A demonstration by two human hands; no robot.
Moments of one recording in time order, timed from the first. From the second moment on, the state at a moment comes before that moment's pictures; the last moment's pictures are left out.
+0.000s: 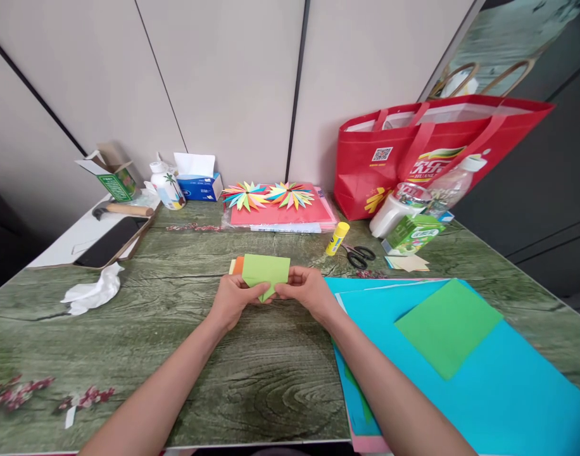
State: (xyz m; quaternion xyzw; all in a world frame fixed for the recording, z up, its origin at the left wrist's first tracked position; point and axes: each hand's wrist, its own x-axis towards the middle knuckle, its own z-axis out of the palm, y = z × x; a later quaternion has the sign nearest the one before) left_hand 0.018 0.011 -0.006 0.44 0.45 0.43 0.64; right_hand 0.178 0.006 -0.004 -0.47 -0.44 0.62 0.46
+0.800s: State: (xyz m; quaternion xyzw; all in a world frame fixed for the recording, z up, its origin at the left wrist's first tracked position) left_hand 0.018 0.007 -0.002 0.45 0.46 0.33 0.69; right_hand 0.178 0.006 -0.003 -0.48 -0.47 0.59 0.45
